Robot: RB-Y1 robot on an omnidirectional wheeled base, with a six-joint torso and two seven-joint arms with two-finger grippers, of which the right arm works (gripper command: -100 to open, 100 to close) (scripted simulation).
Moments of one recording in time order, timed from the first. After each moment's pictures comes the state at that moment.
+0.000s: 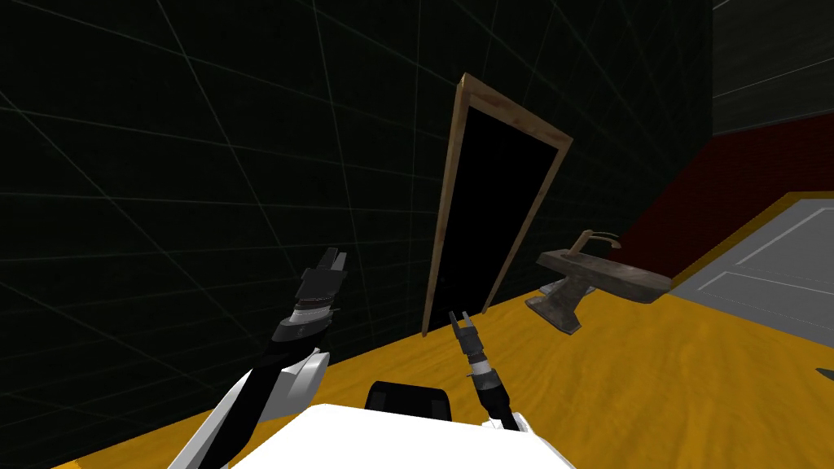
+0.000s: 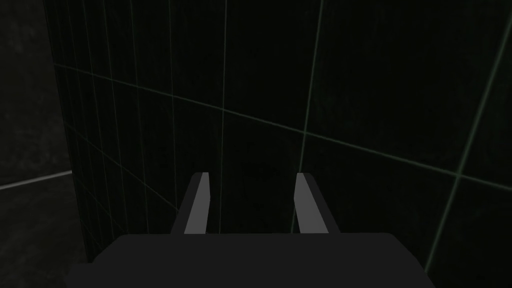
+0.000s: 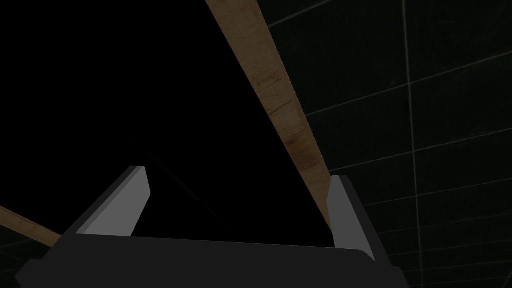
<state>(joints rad) 0.35 -0.20 0.16 -1.39 0.13 -0.81 0.85</state>
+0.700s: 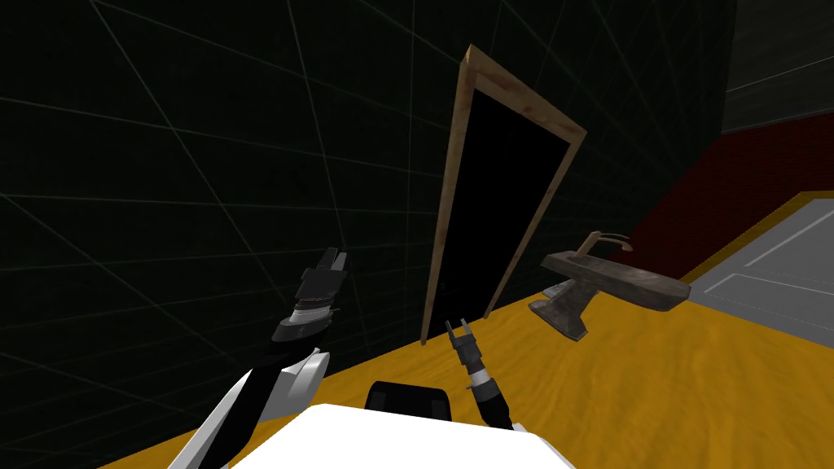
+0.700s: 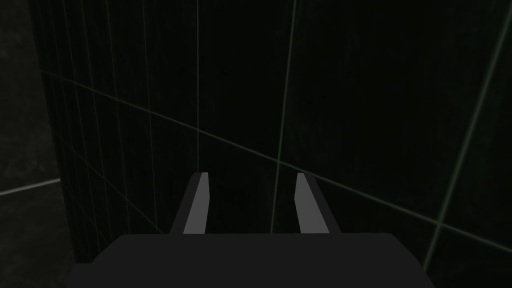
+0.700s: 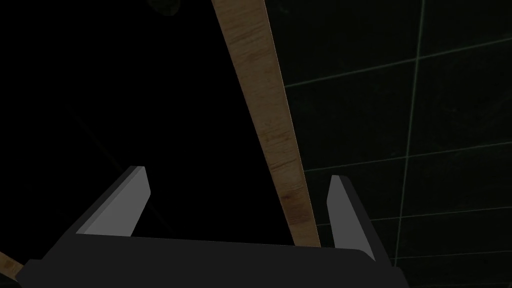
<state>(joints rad) 0.33 -0.22 0.19 -1.25 0.14 -0.85 1.01</state>
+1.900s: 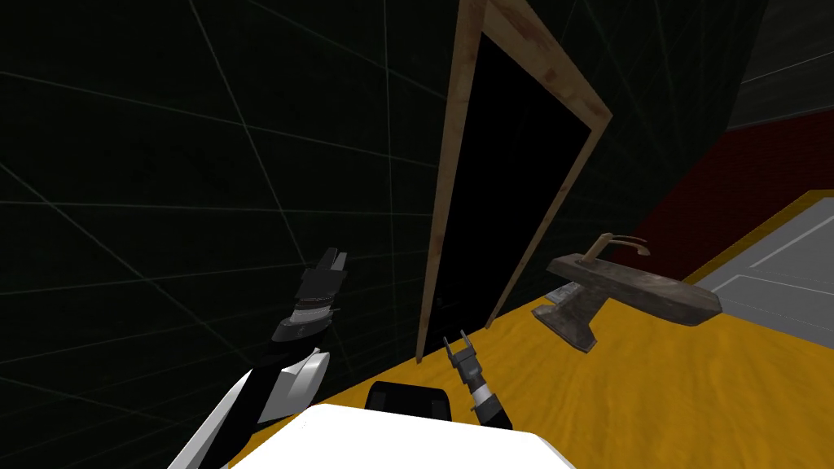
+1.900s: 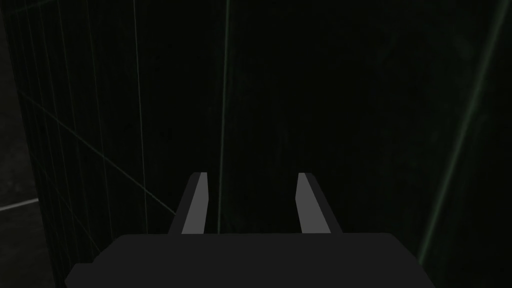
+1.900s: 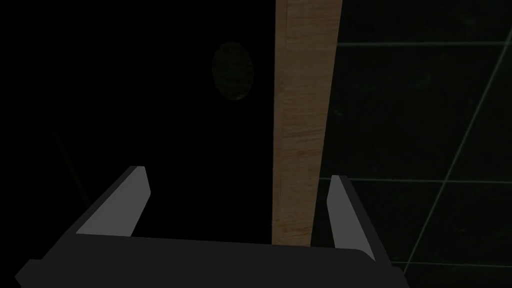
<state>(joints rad) 0.28 -0.25 0.24 -1.04 0.17 -0.91 1.24</state>
